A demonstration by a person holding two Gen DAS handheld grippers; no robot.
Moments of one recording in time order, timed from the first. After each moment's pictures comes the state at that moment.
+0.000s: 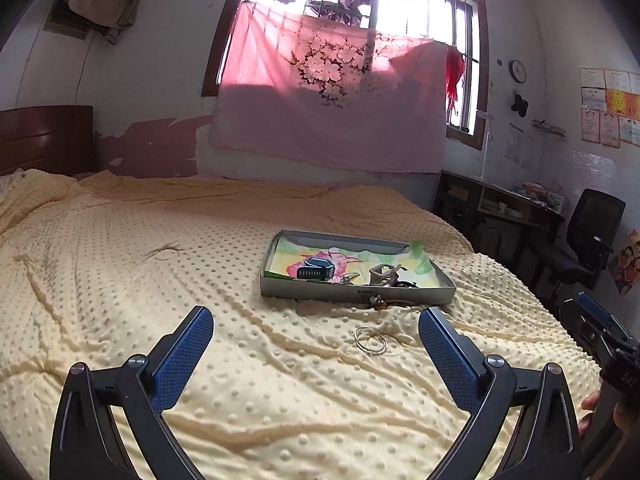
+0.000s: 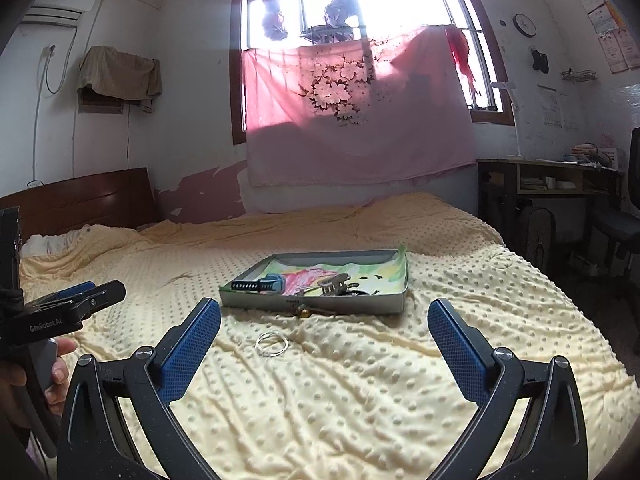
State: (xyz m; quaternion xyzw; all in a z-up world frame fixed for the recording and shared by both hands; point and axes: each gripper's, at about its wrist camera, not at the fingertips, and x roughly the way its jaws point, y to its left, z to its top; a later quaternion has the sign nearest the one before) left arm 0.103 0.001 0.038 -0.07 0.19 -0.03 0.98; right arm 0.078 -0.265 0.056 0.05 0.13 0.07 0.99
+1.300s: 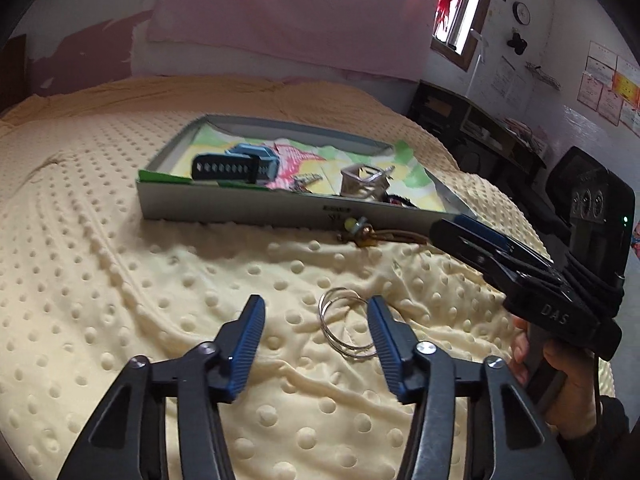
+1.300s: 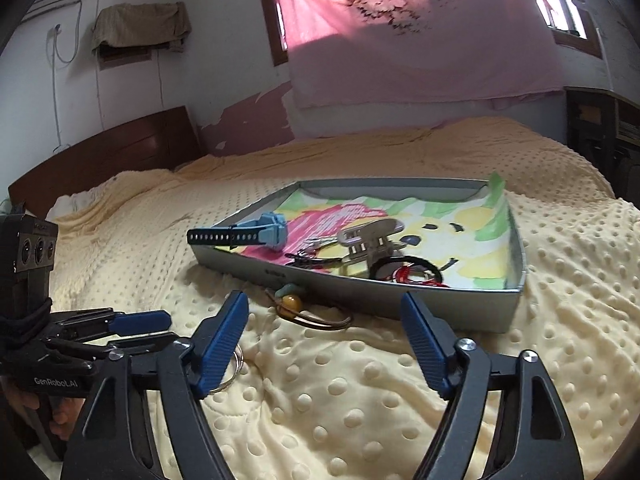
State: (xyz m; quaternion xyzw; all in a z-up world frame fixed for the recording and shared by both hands) left arm 0.260 -0.048 -0.067 -0.09 0.36 -0.14 0.92; right arm 0.302 -0.240 -0.048 0.05 0.26 0.22 0.94
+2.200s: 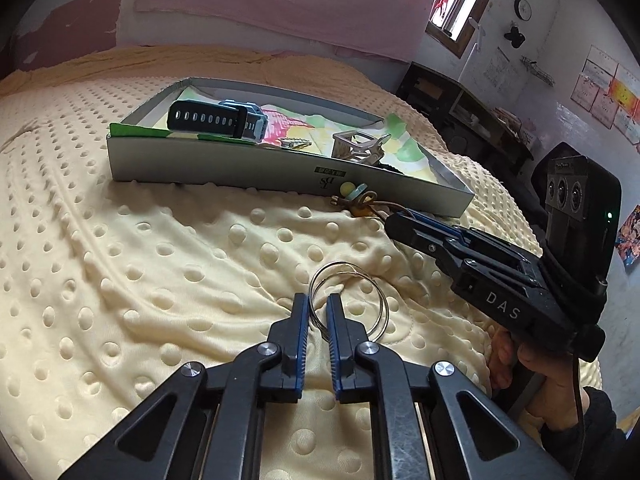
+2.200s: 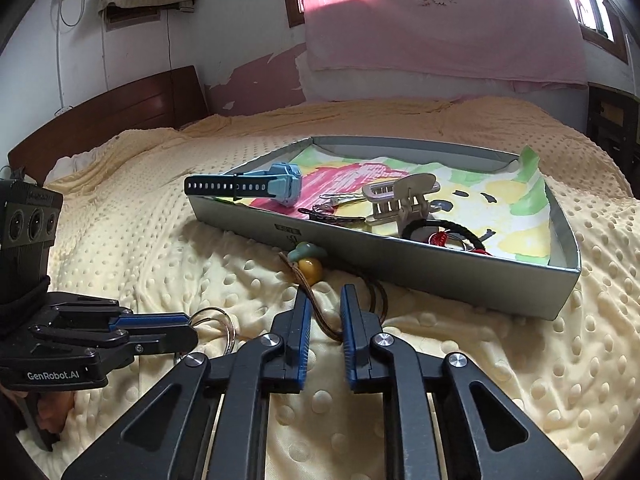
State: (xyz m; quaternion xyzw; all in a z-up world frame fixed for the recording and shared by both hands) left arm 0.271 -0.049 -0.092 -0.12 0.39 -0.18 0.89; right arm 0.313 -0.213 -0.070 0.01 0.31 0.24 0.92
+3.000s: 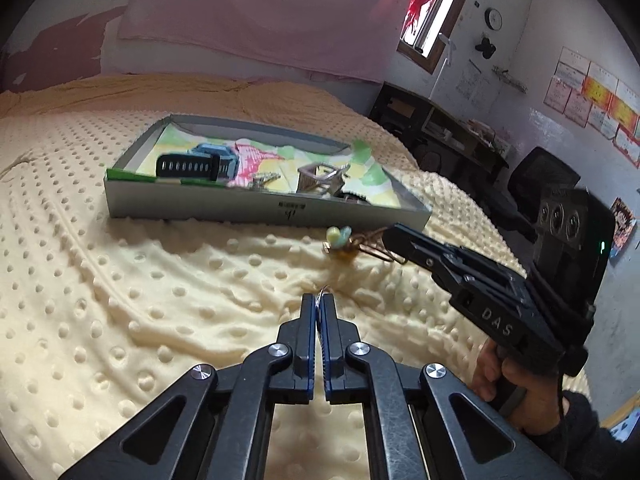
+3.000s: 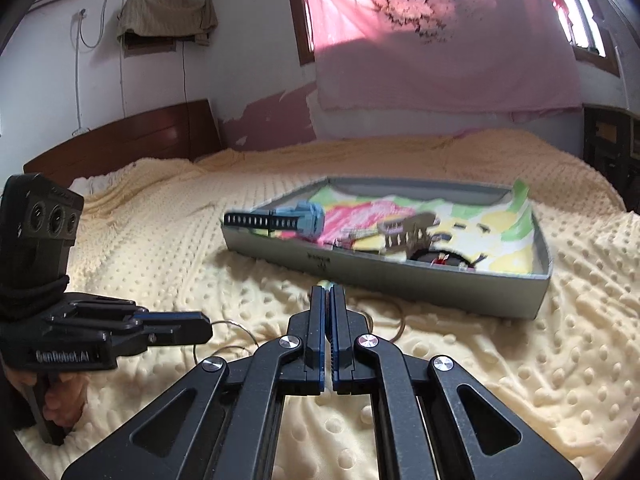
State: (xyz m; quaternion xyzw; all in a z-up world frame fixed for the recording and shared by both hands) left arm 0.250 -0.044 -0.060 -0.12 0.34 -0.21 0.91; right arm 0.273 -0.225 -0.046 0.03 0.24 0.24 0.94
